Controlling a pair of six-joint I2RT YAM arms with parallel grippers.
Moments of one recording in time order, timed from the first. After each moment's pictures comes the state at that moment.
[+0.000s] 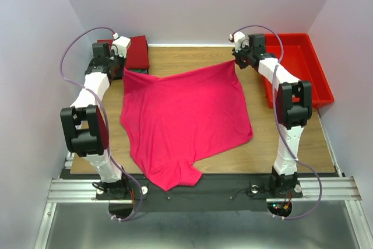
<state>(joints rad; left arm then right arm) 0.07 1.72 1.38 -0.24 0.20 0.36 0.13 2.15 1.78 -0.27 -0.26 -0.46</state>
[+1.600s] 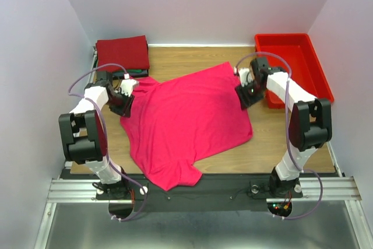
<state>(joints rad) 0.13 1.62 1.11 -0.72 0.36 0.60 0.17 1.77 1.42 -0.84 -0.25 -0.36</state>
